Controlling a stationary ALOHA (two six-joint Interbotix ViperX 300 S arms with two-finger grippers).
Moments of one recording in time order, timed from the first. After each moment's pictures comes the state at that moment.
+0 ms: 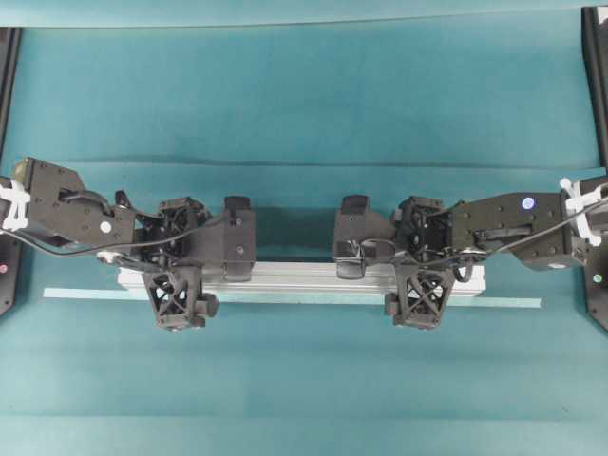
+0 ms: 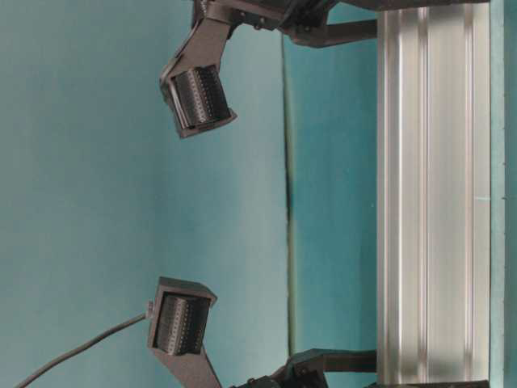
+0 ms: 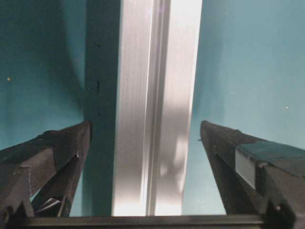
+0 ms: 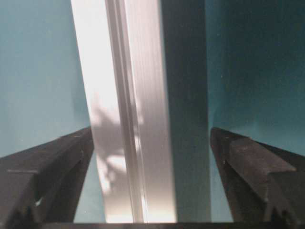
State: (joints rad) left arm 0.00 0.03 0.73 0.02 0.39 -0.10; right arm -0.01 0.08 0.66 0.07 0.55 0.04
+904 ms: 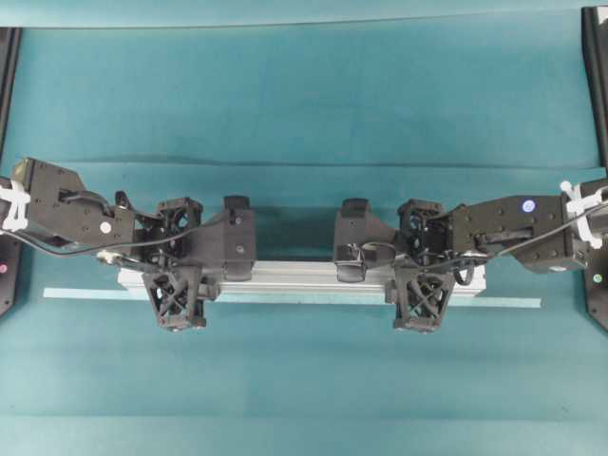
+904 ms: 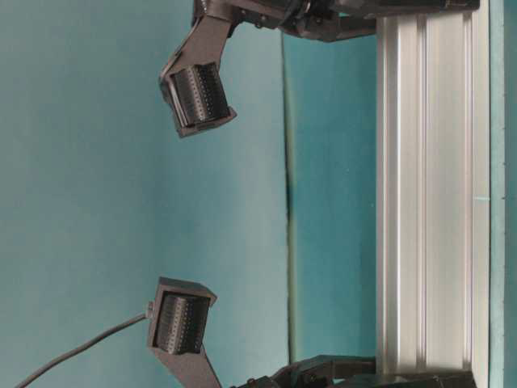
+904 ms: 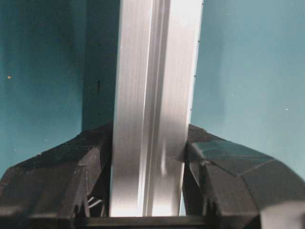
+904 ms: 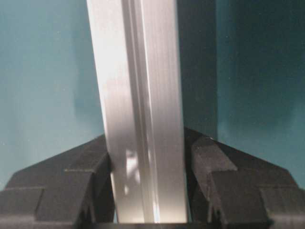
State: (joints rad) left arm -0.01 0.03 0.73 0.02 0.39 -0.10; right arm -0.01 0.08 0.67 0.08 0.54 0.04
